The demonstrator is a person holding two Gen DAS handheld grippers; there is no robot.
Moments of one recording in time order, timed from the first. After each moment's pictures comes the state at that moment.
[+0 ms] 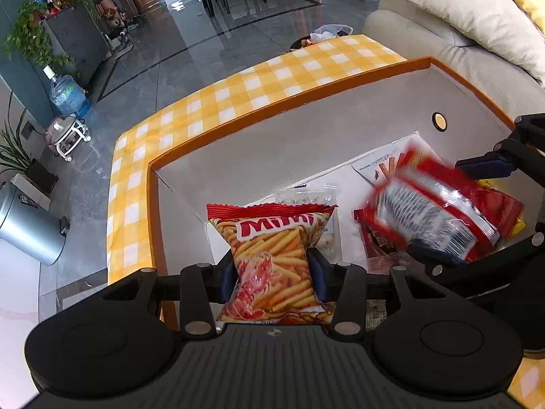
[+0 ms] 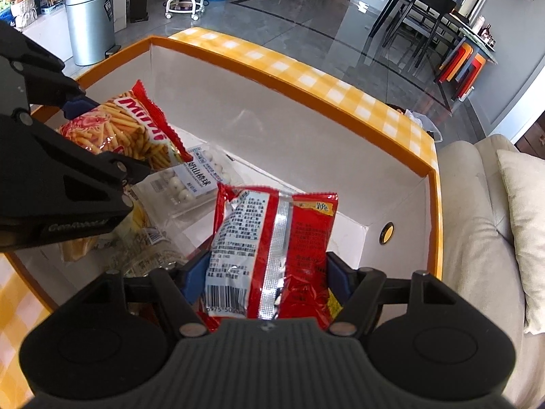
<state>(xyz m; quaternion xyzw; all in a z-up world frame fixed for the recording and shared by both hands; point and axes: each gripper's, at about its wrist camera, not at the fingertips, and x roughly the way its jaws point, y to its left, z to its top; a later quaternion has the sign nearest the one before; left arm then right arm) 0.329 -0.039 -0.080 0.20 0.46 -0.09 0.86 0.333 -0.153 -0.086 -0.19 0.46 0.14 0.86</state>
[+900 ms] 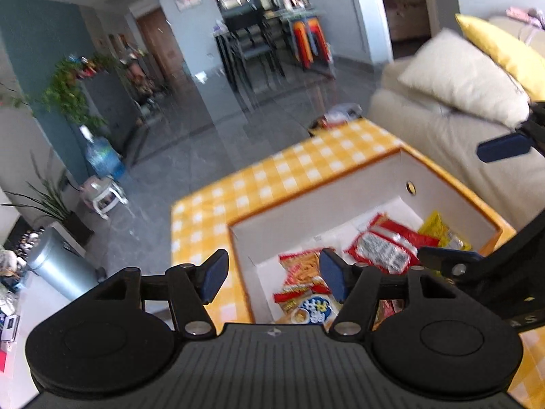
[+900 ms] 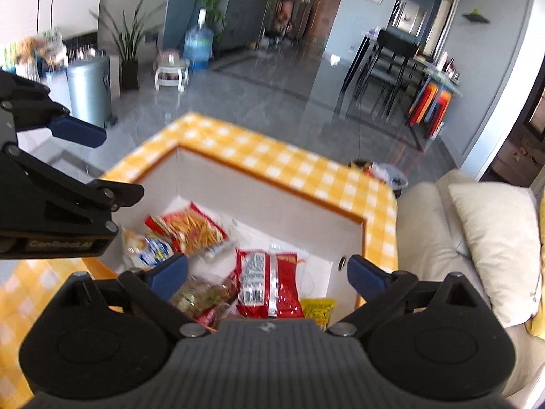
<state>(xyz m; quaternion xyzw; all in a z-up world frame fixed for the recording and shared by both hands) 0.234 -0.021 0.023 0.20 0.32 -0.08 0.92 0.238 -0.161 0.026 -0.14 0.35 0.12 0.92</state>
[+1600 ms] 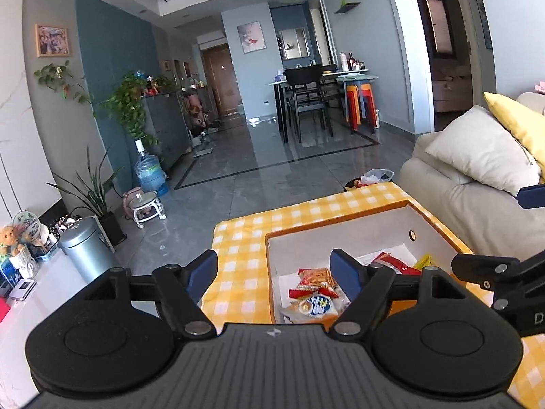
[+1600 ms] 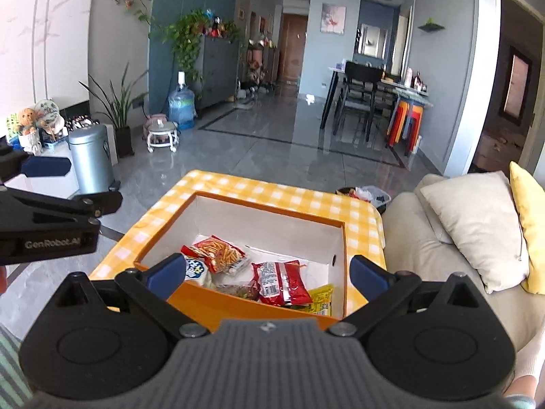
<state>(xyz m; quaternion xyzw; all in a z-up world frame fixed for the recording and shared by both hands) 0.128 -0.004 0.049 0.13 0.23 -0.01 0.97 0.116 -0.182 0.070 -0.06 0.27 0.10 0.96</state>
